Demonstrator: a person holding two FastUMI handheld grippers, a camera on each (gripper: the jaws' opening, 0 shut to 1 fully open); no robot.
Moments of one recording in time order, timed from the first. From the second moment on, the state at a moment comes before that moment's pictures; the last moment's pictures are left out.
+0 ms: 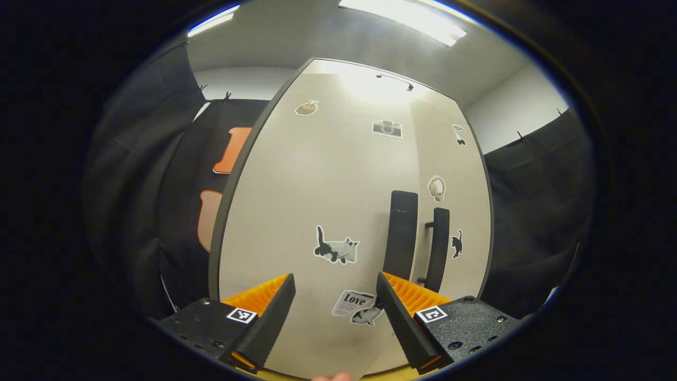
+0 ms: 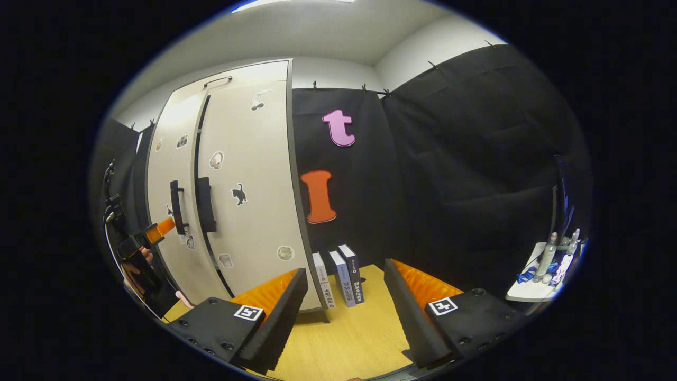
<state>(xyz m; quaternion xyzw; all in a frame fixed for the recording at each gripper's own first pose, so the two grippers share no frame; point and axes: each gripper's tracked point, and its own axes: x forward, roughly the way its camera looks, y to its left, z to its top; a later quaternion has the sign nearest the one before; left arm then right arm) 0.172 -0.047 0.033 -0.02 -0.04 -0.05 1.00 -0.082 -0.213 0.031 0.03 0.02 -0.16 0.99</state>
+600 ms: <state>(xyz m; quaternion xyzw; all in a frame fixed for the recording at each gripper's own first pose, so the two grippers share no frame) 0.169 -0.039 0.041 -0.04 -0.05 -0.03 1.00 -0.069 -0.198 0.038 0.02 0.02 -0.12 0.99</state>
